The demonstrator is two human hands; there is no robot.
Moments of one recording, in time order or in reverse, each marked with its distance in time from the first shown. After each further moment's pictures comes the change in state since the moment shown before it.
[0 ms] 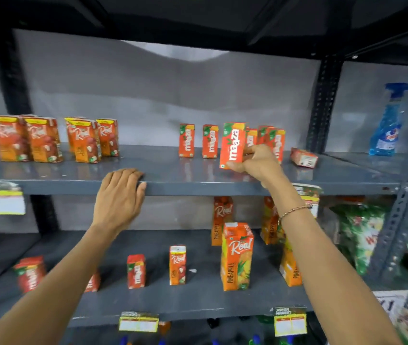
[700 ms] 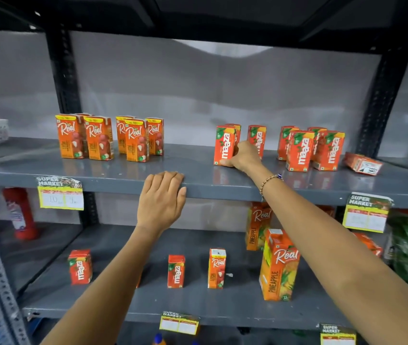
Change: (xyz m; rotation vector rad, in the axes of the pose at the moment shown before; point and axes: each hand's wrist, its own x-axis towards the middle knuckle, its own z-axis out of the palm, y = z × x) left_hand -0.007 -0.035 0.013 0.073 0.133 0.060; right_hand 0.060 -0.049 0.142 -0.297 -0.137 -0.059
